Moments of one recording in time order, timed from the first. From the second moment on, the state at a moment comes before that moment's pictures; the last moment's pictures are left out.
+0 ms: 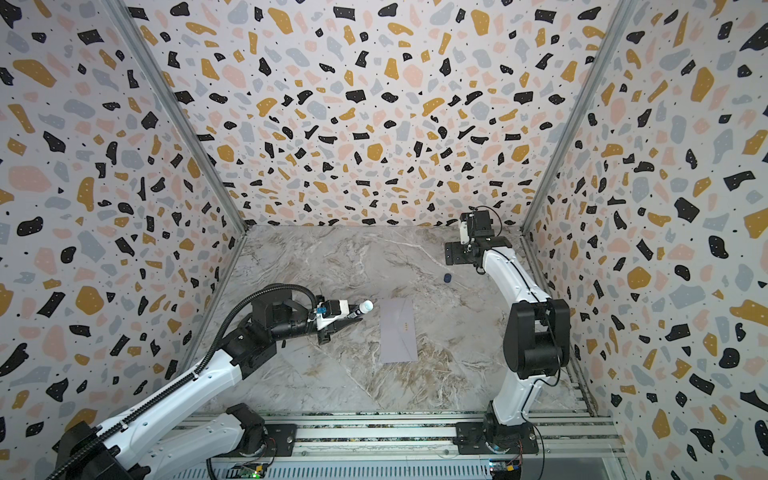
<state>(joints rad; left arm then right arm) -0.58 0.98 0.69 -0.01 0.66 0.55 0.14 1.78 1.51 -0.60 -0.02 0.01</state>
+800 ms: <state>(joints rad) -0.58 0.98 0.69 -0.01 0.68 0.55 0.17 2.04 1.60 -0.59 0.03 0.04</state>
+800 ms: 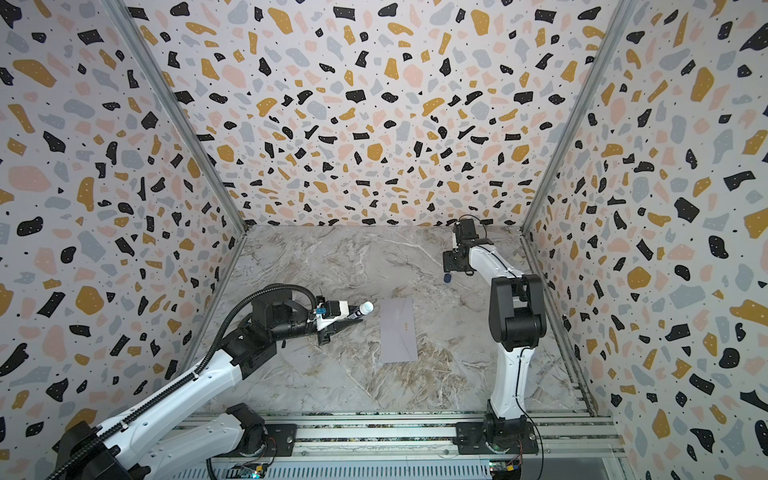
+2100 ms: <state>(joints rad) -0.58 1.00 0.69 -0.02 0.69 0.57 0.21 2.17 1.64 -0.62 0.09 0.03</state>
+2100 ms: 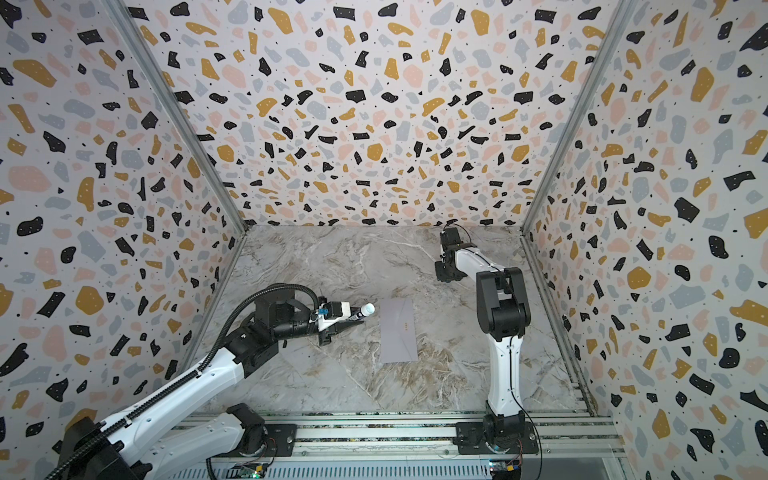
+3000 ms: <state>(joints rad) -0.58 1.01 0.69 -0.02 0.70 0.57 0.22 1.94 1.58 -0.63 -0.04 0.03</state>
